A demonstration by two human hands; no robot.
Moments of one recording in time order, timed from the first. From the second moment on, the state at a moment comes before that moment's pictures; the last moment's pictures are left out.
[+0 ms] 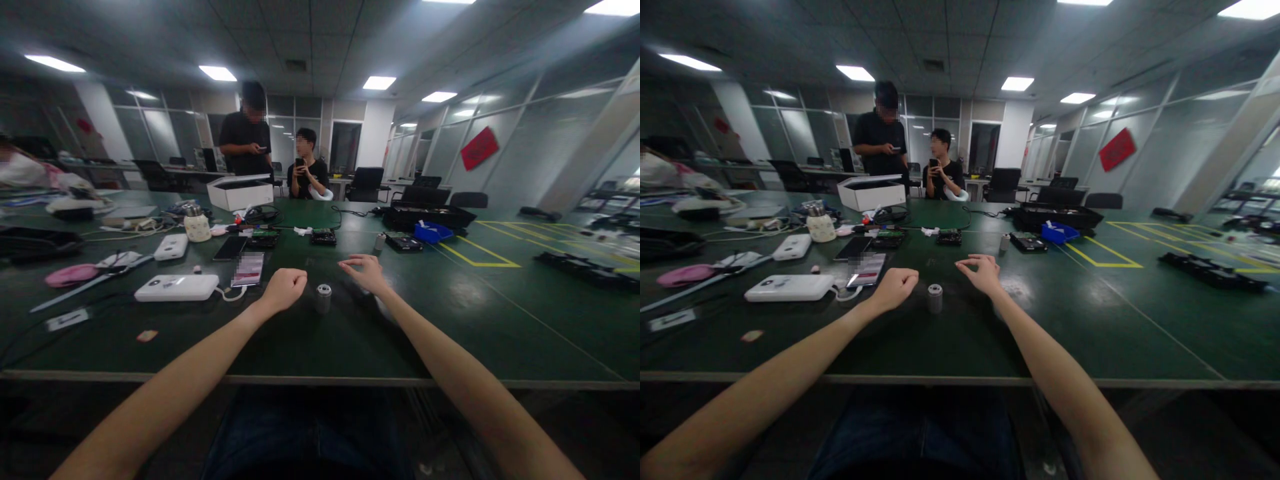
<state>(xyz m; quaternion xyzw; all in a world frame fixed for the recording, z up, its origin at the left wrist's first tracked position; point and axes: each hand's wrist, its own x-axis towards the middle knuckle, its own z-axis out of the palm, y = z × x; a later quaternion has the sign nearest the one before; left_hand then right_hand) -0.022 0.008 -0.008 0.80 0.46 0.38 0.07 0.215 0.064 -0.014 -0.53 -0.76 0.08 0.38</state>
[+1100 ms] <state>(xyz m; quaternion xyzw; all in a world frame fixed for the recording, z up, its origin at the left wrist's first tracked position) -0.015 0.000 0.001 0.81 0.36 0.44 0.15 0.185 0.005 0.006 -0.33 -0.82 0.38 0.26</state>
